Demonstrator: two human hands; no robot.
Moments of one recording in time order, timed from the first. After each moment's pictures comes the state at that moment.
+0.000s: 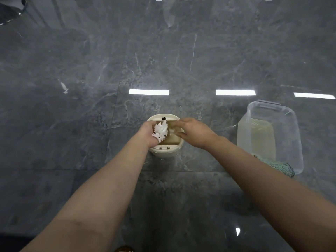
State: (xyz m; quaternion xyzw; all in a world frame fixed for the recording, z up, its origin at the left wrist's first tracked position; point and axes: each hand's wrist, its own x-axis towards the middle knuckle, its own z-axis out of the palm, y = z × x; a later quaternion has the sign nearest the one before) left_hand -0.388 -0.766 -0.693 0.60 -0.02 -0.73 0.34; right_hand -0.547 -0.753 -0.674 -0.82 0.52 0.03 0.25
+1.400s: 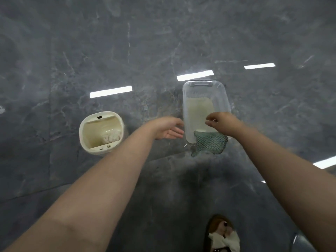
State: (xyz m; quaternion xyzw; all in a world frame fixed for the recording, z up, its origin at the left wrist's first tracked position) left_hand -0.590 -0.734 -0.677 0.50 -0.44 -0.75 -0.05; right_hand -0.791 -0.673 -0.681 -0.57 0.76 0.02 0.30
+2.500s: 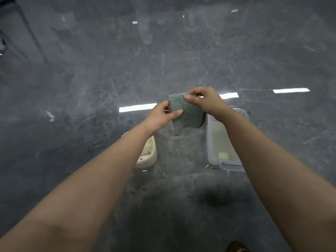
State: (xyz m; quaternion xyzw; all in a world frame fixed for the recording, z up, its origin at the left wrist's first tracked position) left_hand -0.508 -0.778 -0.593 0.52 -0.61 -0.55 0.25; right_hand -0.680 -0.771 -0.568 -0.60 0.60 -0.34 0.41
